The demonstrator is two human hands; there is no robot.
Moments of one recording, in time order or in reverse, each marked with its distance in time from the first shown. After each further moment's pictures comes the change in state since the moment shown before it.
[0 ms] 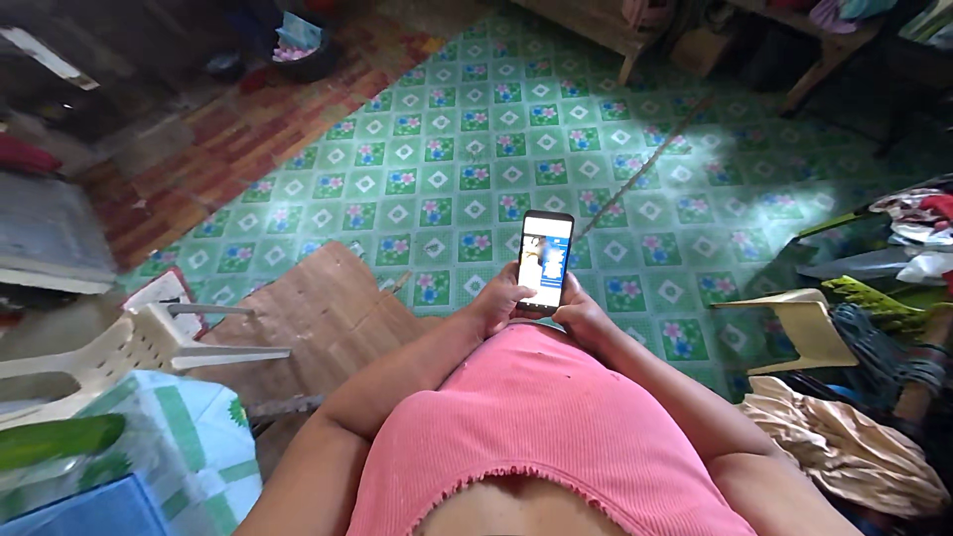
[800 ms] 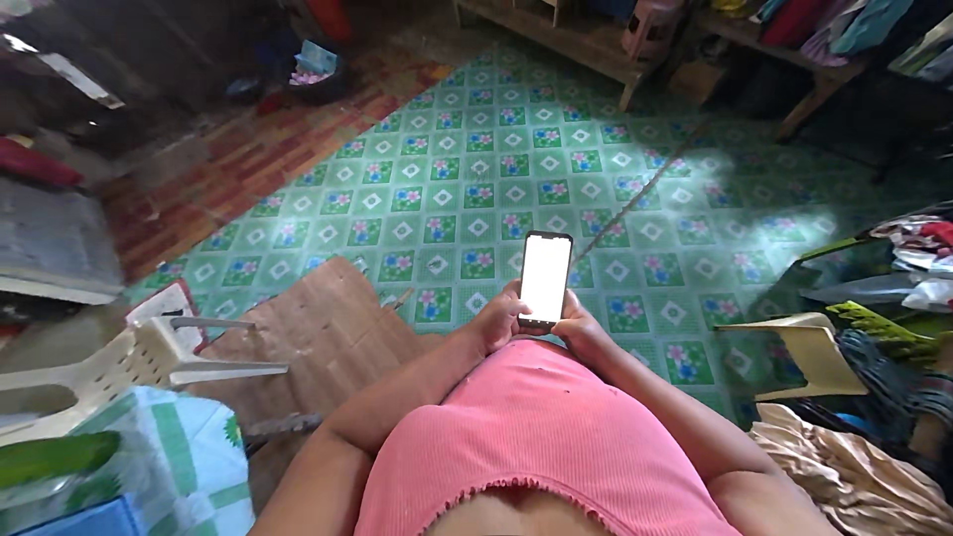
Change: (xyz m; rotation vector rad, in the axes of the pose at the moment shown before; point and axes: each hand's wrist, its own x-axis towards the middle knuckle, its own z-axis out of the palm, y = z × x) left_hand 0.011 0.006 -0.009 -0.067 -0.097 0.032; right_hand 0.017 -0.007 -0.002 0.035 0.007 0.012
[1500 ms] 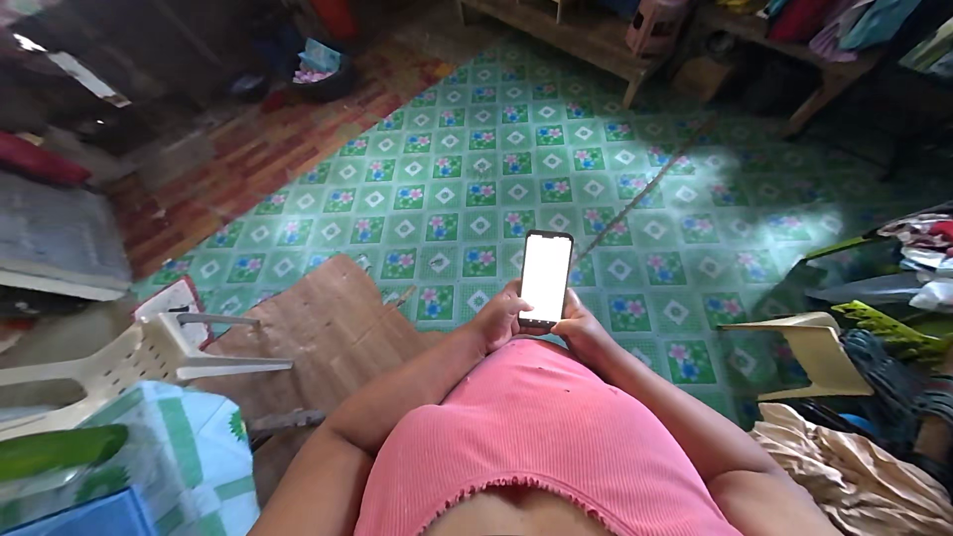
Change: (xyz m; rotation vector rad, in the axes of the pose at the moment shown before) left_hand -0.003 -0.002 0.002 -0.002 0.022 -0.011; right_hand -0.002 0.001 0.000 0.005 -0.005 0.005
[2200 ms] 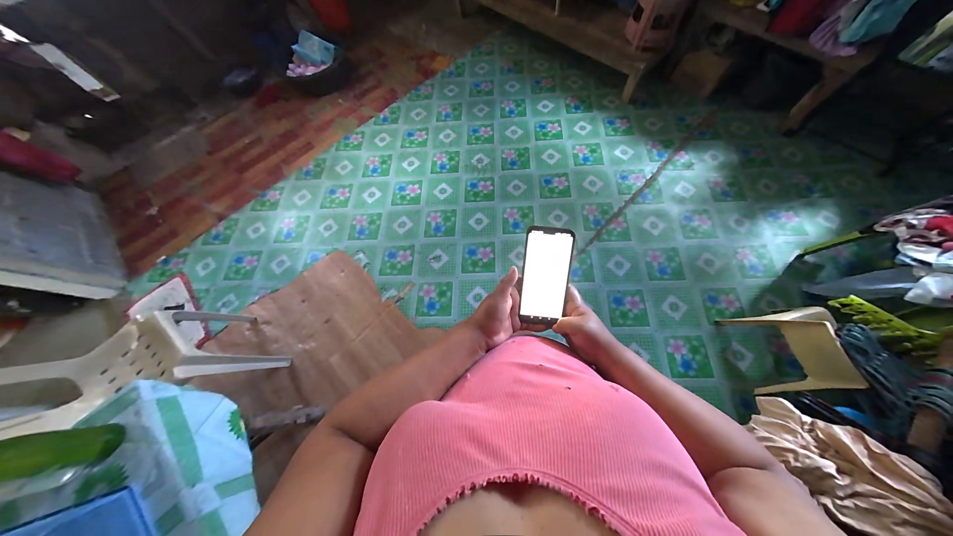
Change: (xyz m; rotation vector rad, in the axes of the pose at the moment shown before) left_hand 0.000 0.000 -0.002 -0.046 -0.073 0.006; right_hand -0.001 0.001 0.001 0.002 0.002 -0.014
